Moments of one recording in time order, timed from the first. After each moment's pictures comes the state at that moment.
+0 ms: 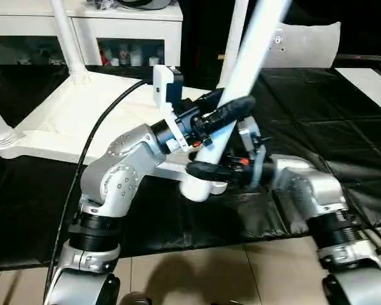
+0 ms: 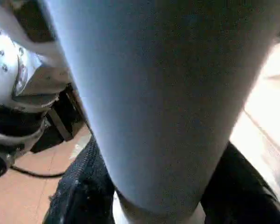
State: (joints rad) left arm -0.59 0.09 -0.07 -0.10 -0.63 0.56 -0.69; right arm -0.59 -0.23 0.13 0.37 0.47 0.44 1.22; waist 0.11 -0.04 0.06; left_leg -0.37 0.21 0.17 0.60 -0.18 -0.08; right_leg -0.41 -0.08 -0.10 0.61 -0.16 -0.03
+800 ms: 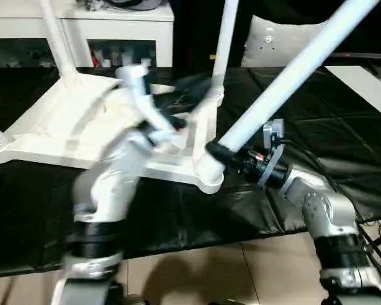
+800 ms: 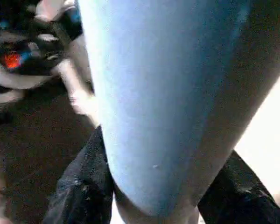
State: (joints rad) left arm -0.51 0.09 0.10 -0.06 -0.51 0.46 -0.37; right arm -0.43 -0.21 -0.05 0.21 0.44 0.43 0.82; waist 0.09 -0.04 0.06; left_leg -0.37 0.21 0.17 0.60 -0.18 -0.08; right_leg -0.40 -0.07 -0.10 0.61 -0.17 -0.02
